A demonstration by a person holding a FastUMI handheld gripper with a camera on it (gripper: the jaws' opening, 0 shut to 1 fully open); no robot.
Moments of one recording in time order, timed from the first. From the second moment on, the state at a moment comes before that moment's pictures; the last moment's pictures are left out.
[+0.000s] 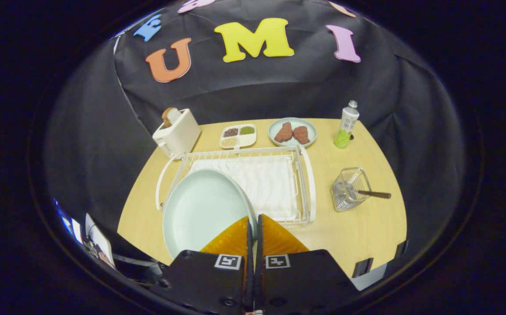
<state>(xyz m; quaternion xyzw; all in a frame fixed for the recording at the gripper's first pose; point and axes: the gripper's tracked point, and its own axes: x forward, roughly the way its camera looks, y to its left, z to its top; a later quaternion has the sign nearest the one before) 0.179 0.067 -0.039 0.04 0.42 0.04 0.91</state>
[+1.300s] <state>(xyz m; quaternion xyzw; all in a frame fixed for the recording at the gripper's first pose) 0.164 -0.035 -0.215 0.08 0.42 0.03 0.90</state>
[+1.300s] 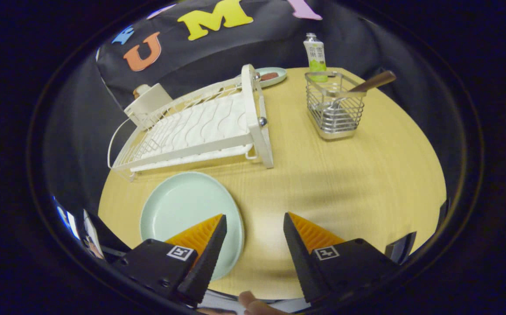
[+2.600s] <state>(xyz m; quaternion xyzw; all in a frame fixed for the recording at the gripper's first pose) 0.305 -0.181 -0.126 0.00 0.09 -0.05 0.99</state>
